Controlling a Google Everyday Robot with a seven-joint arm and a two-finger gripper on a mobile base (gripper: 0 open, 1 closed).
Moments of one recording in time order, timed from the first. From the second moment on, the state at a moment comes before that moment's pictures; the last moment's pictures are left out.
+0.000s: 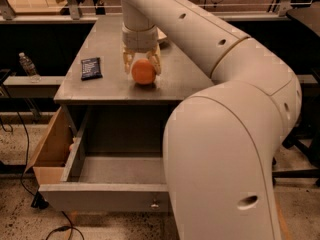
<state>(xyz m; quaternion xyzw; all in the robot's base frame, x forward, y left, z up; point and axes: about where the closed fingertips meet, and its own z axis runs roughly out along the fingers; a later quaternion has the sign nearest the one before) 0.696 0.045 0.863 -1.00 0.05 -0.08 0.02</state>
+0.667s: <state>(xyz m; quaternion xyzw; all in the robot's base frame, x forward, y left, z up) 0.693 0.044 0.877 -1.00 0.04 -0.07 0.03</state>
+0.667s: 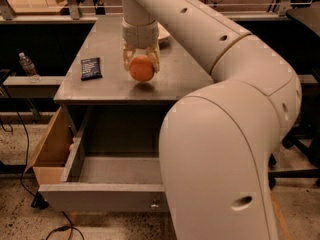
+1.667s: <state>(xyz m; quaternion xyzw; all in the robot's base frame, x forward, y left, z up) 0.615 0.033 0.936 -1.00 0.05 -0.07 0.05</state>
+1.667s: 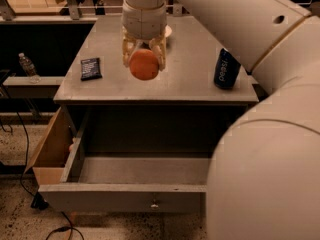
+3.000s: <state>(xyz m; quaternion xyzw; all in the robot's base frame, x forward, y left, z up) 0.520 0.031 0.865 -0.99 0.11 0.01 0.02</state>
